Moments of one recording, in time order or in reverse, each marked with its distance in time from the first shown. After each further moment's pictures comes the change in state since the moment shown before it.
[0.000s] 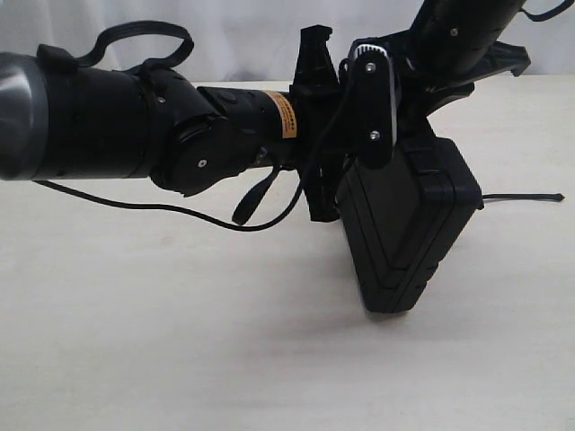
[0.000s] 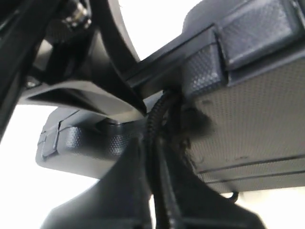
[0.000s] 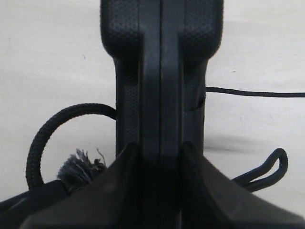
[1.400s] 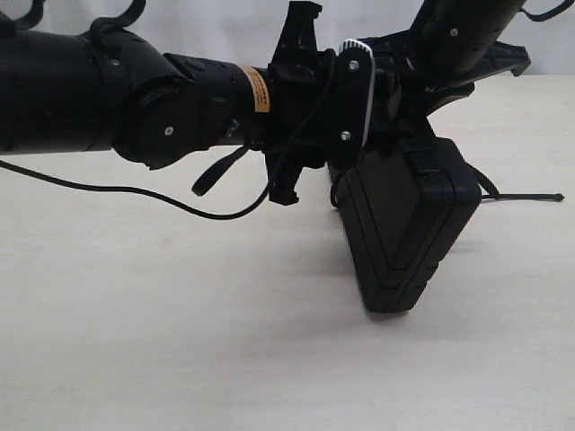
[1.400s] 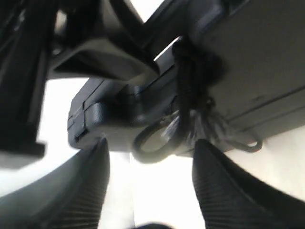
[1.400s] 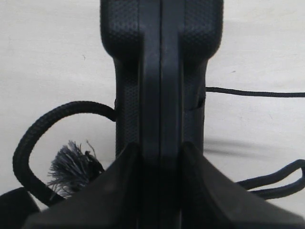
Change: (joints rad) left arm 0.036 -0.067 0.000 0.000 0.115 0.233; right arm 0.000 0.000 0.000 0.000 0.000 0.000
